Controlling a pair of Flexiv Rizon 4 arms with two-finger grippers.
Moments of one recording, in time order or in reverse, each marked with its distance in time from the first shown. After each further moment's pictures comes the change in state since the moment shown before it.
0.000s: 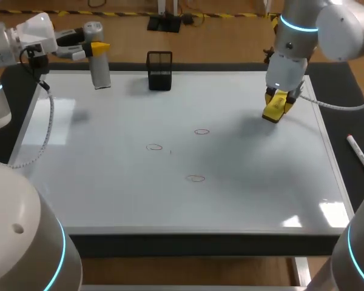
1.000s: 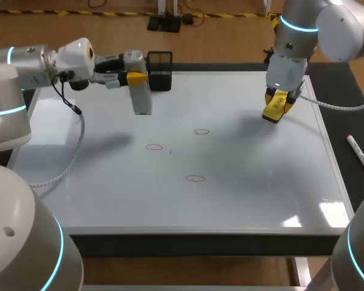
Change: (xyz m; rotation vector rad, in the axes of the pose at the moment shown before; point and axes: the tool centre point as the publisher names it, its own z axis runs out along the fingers) left arm 0.134 0.007 0.062 0.142 0.337 -0.006; right arm 0.000 0.000 0.000 0.000 0.000 0.000
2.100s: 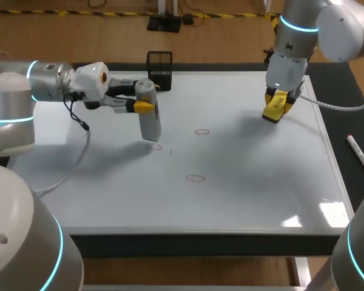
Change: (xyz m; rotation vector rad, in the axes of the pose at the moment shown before) left arm 0.052 0.050 0.016 0.015 0.217 -0.045; right arm 0.000 0.000 0.000 0.000 0.000 0.000
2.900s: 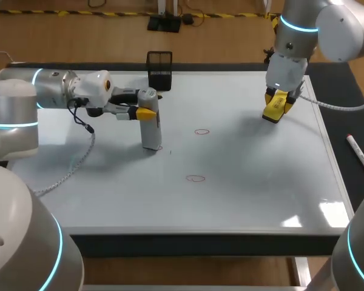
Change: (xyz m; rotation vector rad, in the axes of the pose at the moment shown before) left arm -0.001 0.027 0.000 -0.008 -0.011 -0.078; right arm 0.000 0.000 0.000 0.000 0.000 0.000
